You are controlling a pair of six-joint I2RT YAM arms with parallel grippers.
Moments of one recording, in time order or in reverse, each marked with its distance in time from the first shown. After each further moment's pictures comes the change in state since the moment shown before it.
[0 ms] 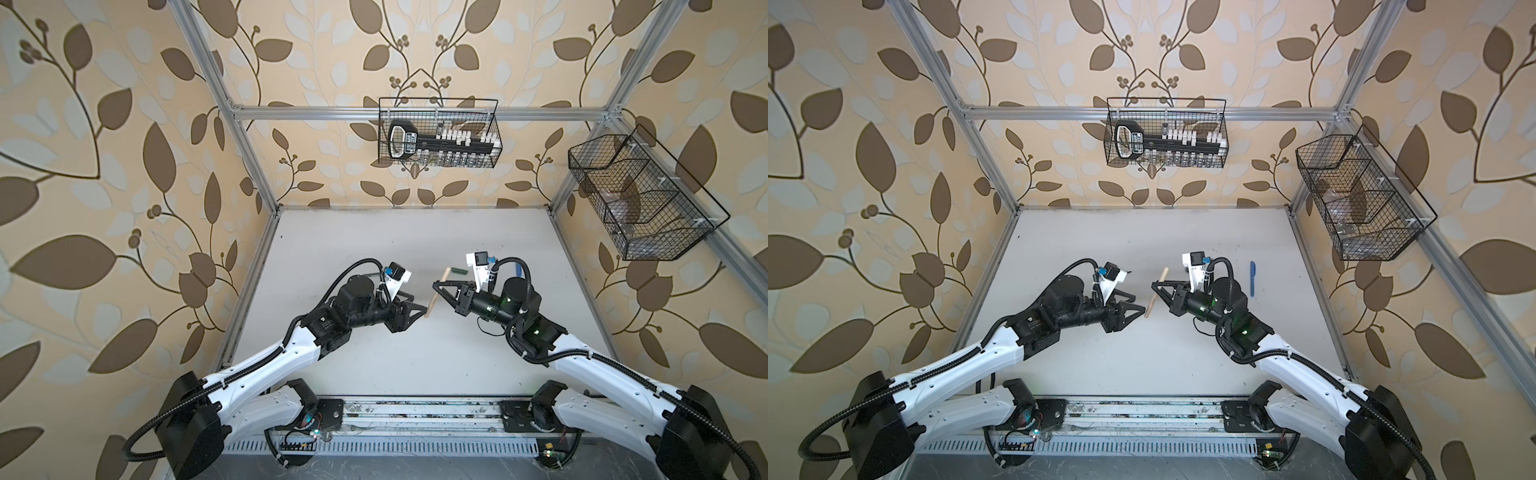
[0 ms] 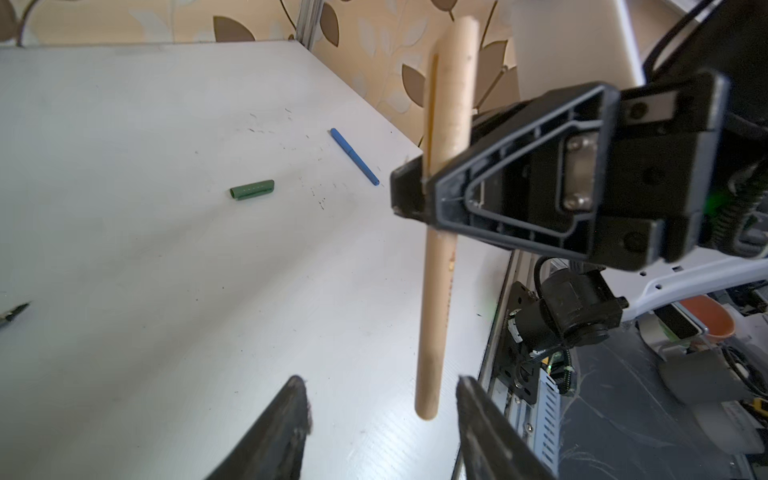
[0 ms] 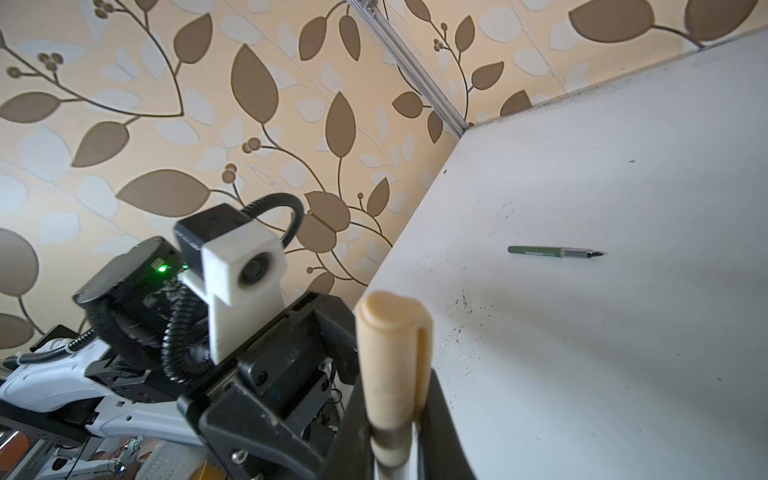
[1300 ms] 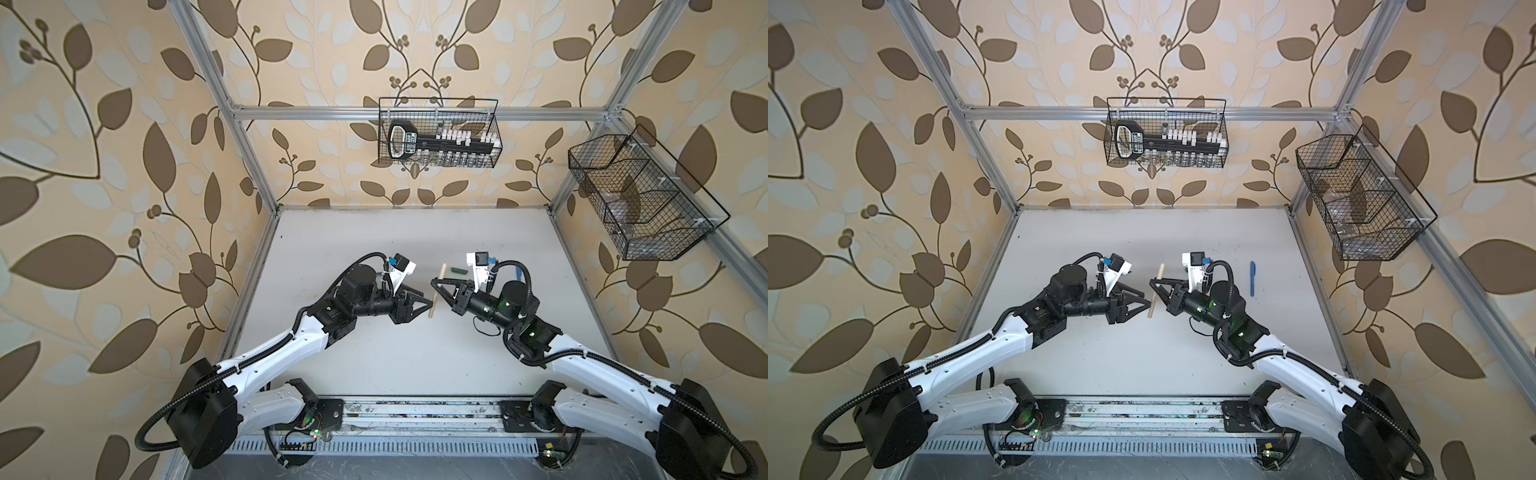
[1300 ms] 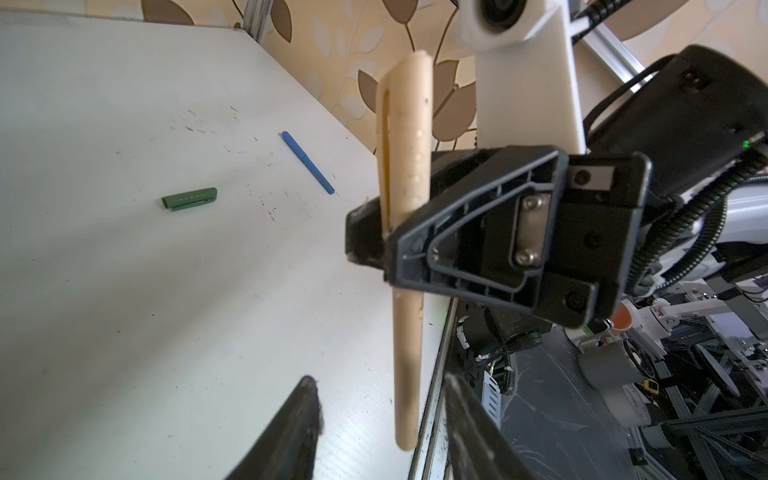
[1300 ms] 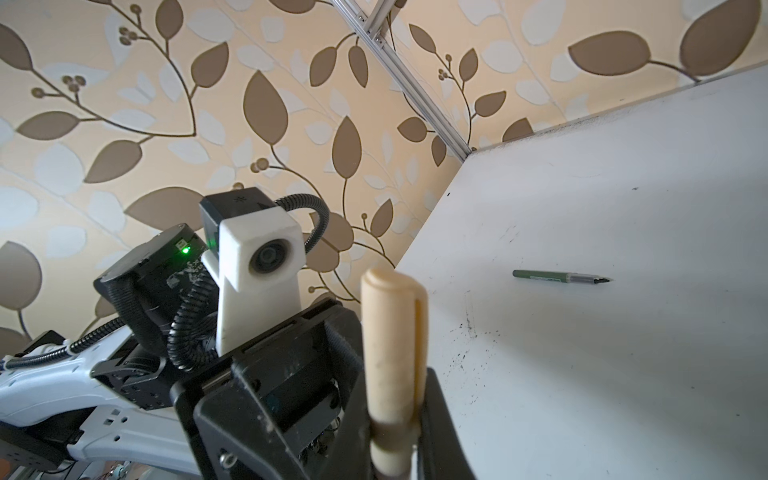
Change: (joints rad) left arm 0.045 0.079 0.046 0.087 0.181 -0.071; right arm 0.050 0.046 -0.017 0.116 0.081 0.002
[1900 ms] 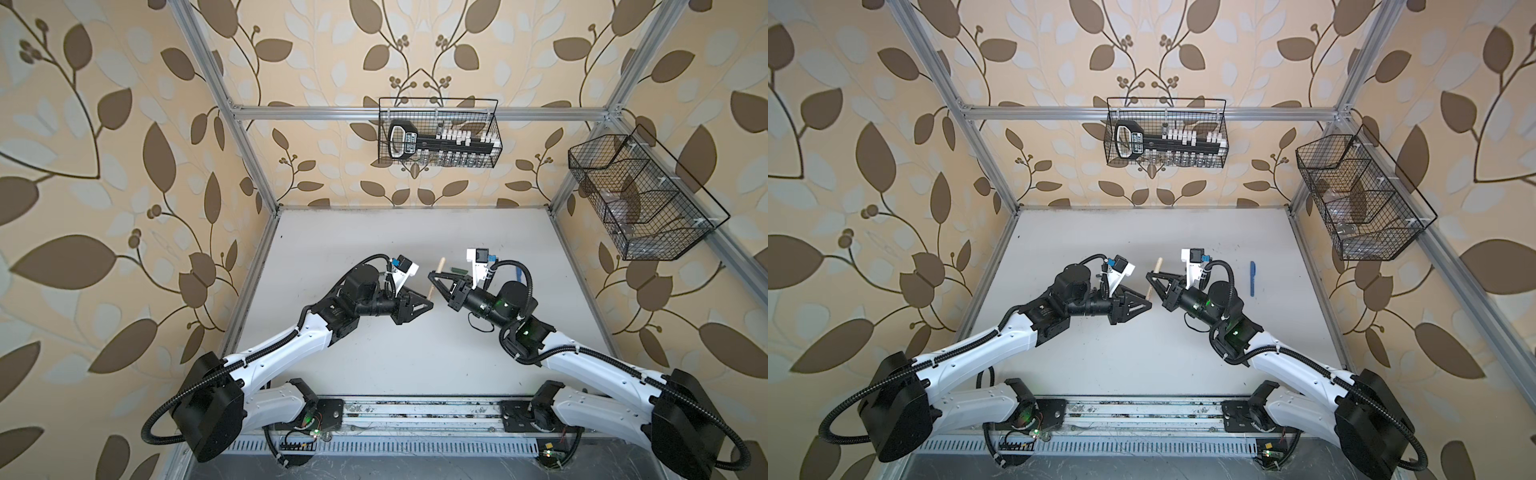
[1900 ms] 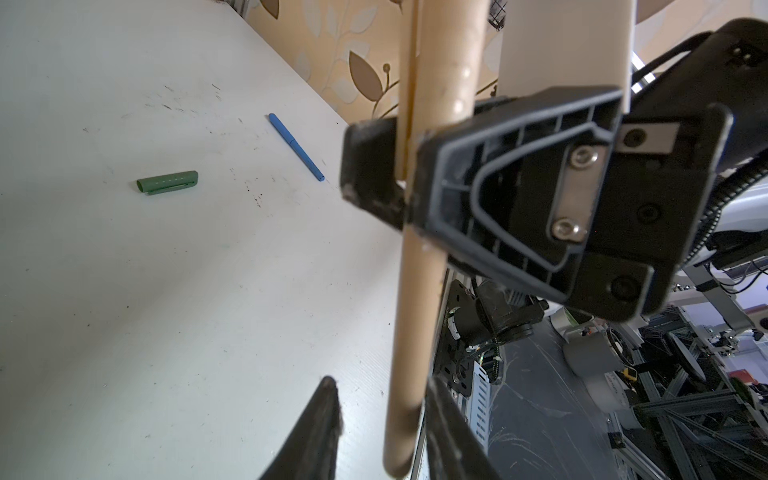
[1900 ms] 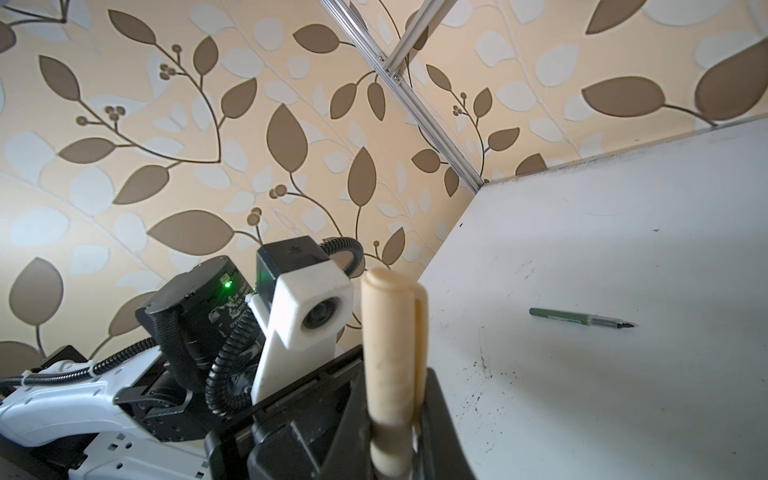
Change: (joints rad) left arm 0.000 0.026 0.000 0.011 0.035 -0.015; right arm 0.018 0.041 0.008 0.127 0.055 0.007
